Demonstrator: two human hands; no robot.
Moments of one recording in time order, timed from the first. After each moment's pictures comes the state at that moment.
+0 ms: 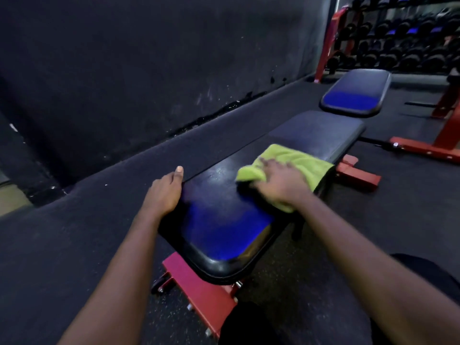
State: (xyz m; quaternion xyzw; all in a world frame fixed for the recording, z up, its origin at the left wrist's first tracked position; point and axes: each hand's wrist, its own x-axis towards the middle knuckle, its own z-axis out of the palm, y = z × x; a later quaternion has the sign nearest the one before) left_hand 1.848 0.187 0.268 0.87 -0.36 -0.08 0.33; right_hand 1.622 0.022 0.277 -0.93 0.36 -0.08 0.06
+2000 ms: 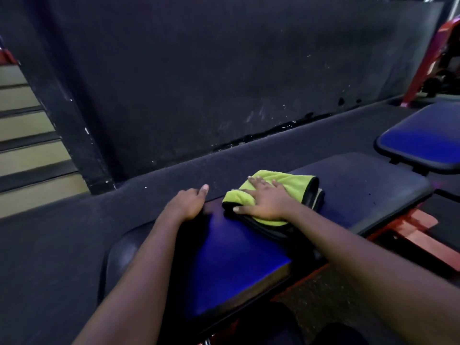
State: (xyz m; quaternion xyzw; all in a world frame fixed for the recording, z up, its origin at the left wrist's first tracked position) left_hand 1.827 0.029 0.283 0.95 -0.24 -0.10 0.18; right_hand 1.694 -0.164 0.276 -0.99 0.13 0.01 0.06
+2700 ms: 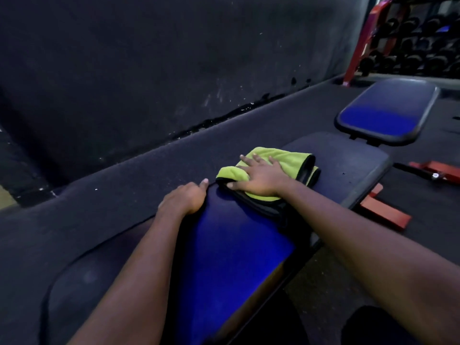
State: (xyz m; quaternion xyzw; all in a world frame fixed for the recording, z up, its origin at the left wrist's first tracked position) left_hand 1.851 -0.054 0.250 0.94 -0.29 -0.13 0.10; right_hand 1.708 -0.213 0.275 -0.97 0.25 0.01 0.07
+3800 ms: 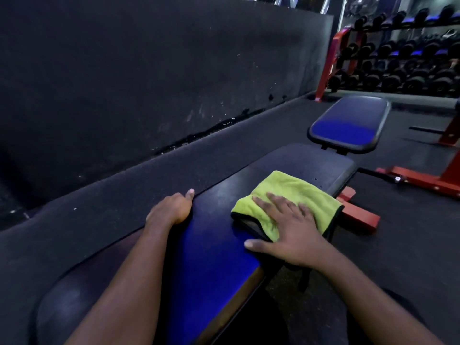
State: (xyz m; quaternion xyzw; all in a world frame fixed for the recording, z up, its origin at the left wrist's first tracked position) left_hand 1.837 -0.045 0.261 0.94 -0.30 -0.14 0.13; right_hand 1.555 -0.138 0.261 -0.94 0.30 -0.09 0.13
